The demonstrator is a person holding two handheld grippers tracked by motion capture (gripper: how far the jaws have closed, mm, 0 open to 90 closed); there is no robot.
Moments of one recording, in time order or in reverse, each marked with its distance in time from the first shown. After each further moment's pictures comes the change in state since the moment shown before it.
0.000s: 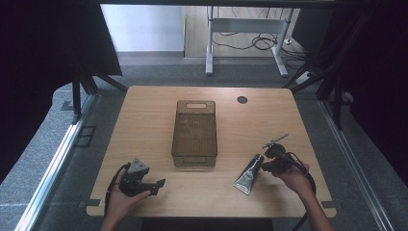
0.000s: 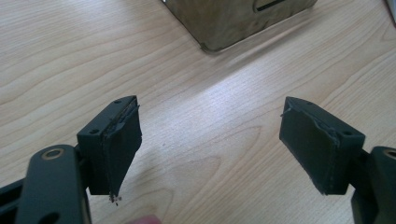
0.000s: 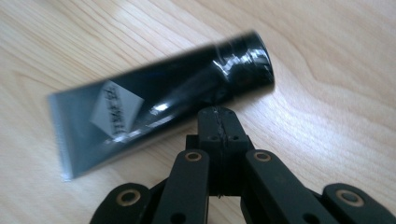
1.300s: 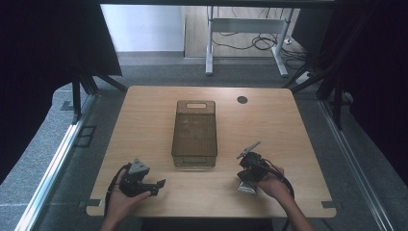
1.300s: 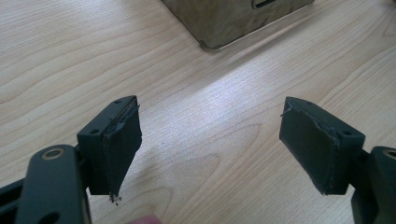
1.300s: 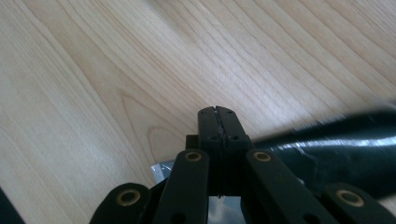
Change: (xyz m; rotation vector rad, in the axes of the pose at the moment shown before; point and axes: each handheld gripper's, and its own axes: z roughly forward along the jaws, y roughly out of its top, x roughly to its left) left arm -0.003 0.000 0.001 0.005 0.000 0.008; right arm 0.063 0.018 0.030 0.014 0.112 -0.154
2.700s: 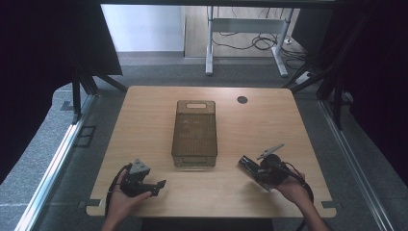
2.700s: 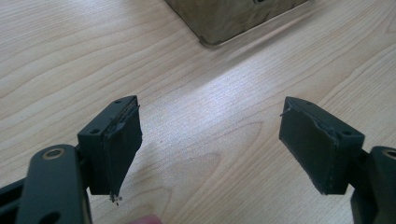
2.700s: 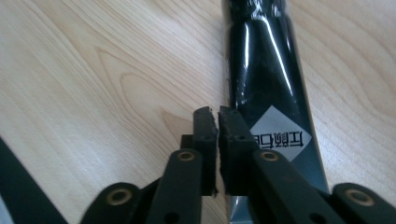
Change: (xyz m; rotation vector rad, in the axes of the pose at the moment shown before) left arm 0.000 -0.002 0.004 0.008 -0.005 0.001; right arm -0.023 -0.039 -0.034 -0.047 -0.008 0.063
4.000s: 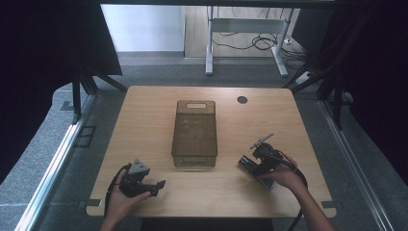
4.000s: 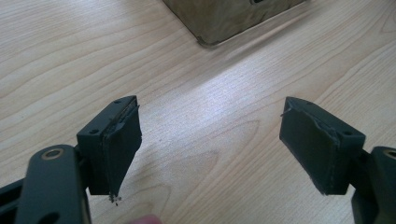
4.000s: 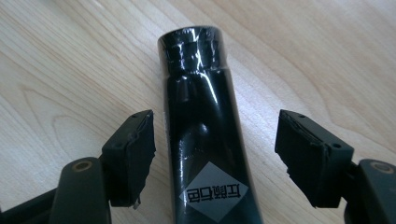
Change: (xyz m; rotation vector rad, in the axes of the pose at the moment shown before) left arm 0.001 0.000 -0.002 -0.001 -0.011 0.001; right arm -0.012 0.035 0.014 0.062 -0.159 -0.013
